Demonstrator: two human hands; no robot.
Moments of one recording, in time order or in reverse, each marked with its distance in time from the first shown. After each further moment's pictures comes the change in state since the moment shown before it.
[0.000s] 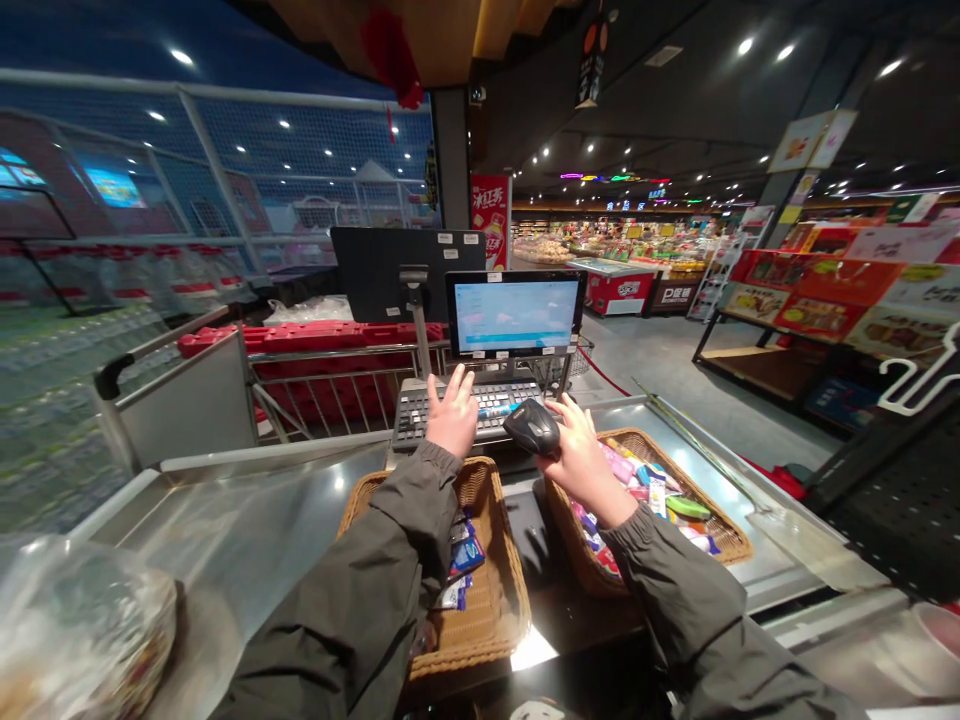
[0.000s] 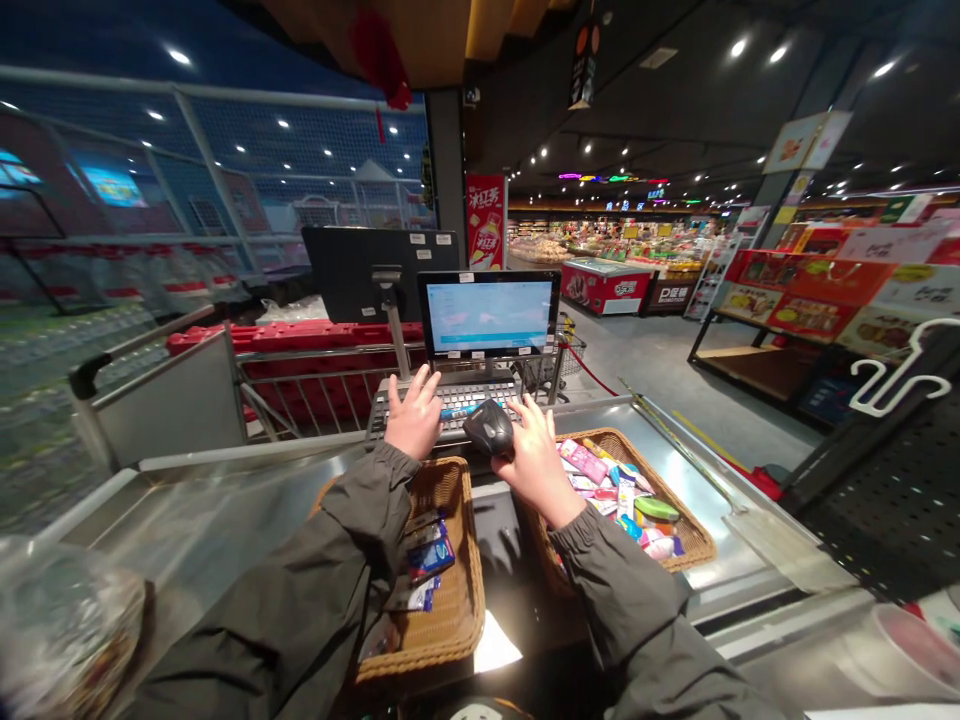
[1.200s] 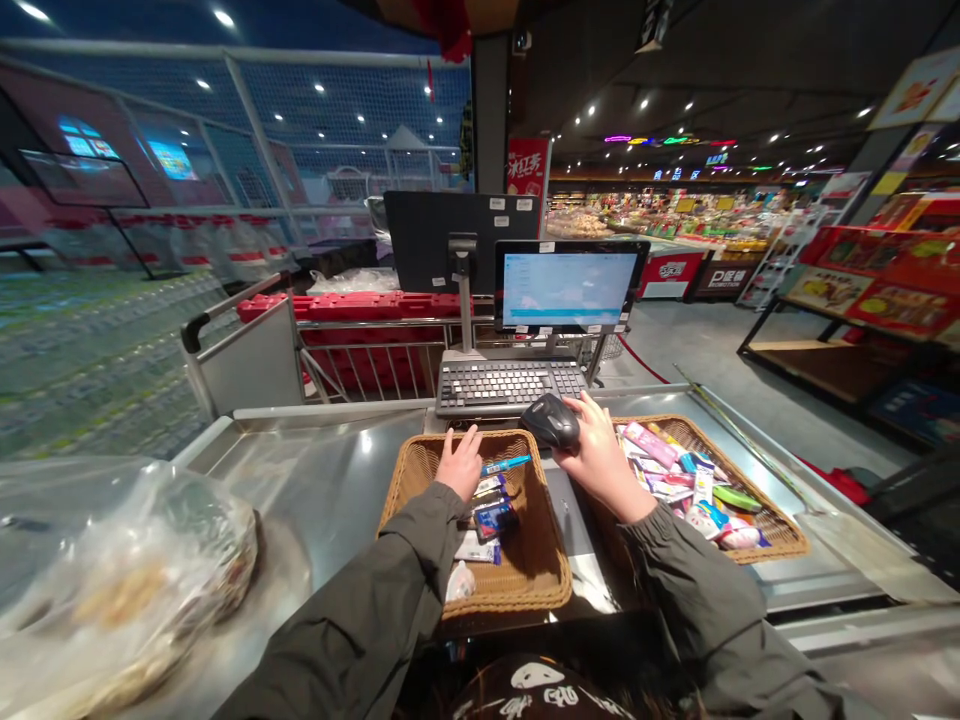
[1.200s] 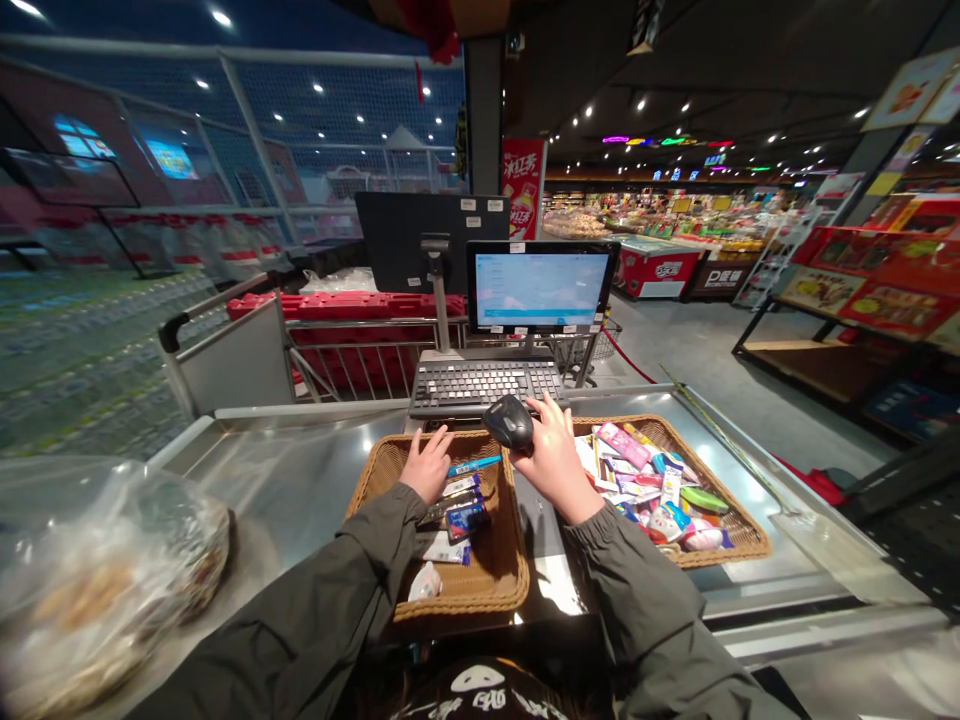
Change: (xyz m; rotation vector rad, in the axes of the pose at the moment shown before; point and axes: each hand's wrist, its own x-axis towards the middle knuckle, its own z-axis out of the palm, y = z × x) left_hand -0.157 -0.031 0.061 0.061 -0.428 0.051; right_hand -0.013 -0.033 0.040 0.040 -0.062 0.012
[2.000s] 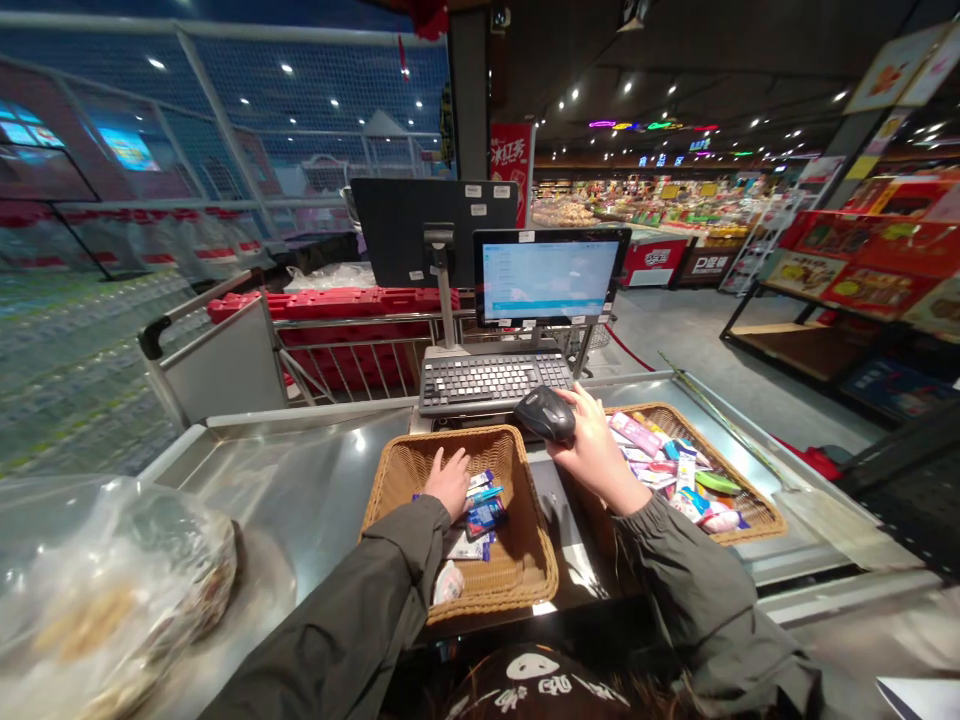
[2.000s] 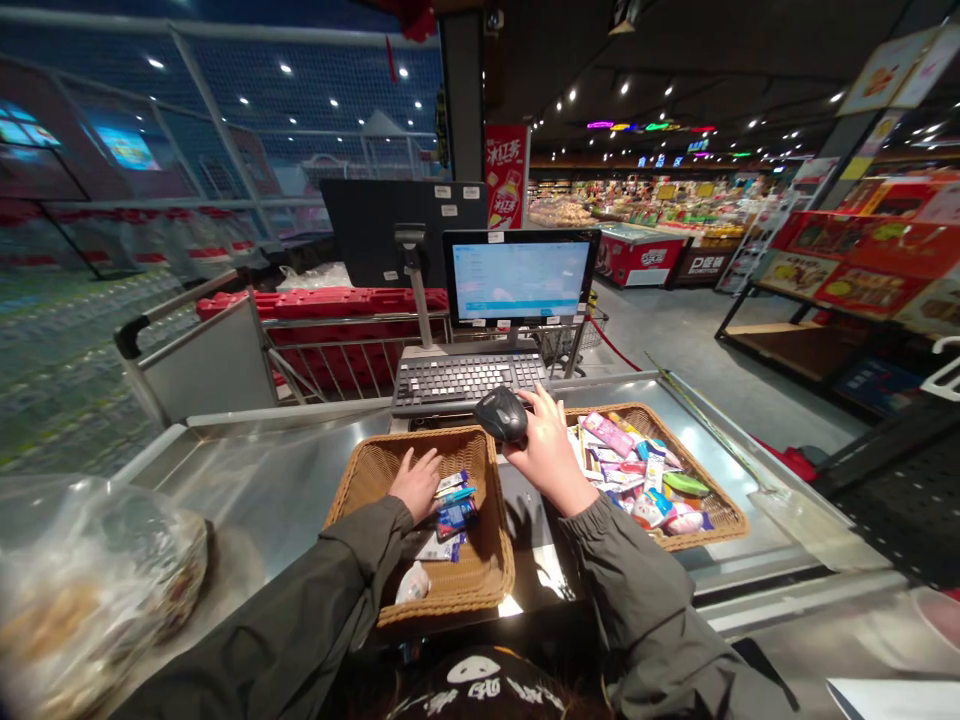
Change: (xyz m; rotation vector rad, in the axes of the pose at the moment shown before) left_hand -0.012 0.009 0.026 -0.053 -0.263 0.063; right_hand 0.000 0.011 -0.013 0.002 0.008 0.005
